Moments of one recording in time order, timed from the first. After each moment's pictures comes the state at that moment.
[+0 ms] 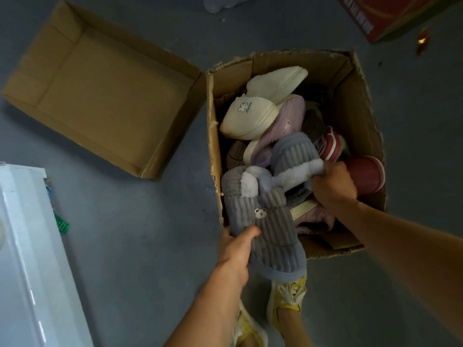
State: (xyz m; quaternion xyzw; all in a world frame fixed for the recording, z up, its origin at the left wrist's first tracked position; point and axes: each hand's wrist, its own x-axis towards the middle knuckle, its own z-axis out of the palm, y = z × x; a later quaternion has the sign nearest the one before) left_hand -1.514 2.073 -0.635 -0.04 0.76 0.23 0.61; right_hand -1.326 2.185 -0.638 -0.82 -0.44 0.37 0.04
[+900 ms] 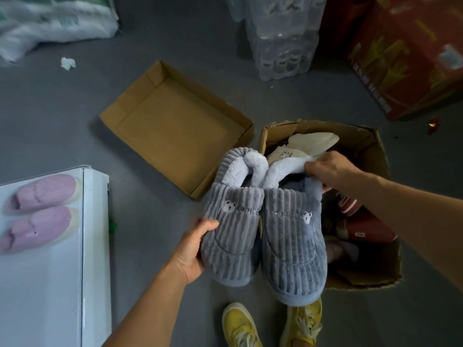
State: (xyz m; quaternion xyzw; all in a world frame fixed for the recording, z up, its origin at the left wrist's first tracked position) left_hand -1.685 2.089 -0.510 -0.01 0.62 0.38 0.69; right_hand -1.430 2.278 -0.494 -0.70 -0.51 0.49 0.01
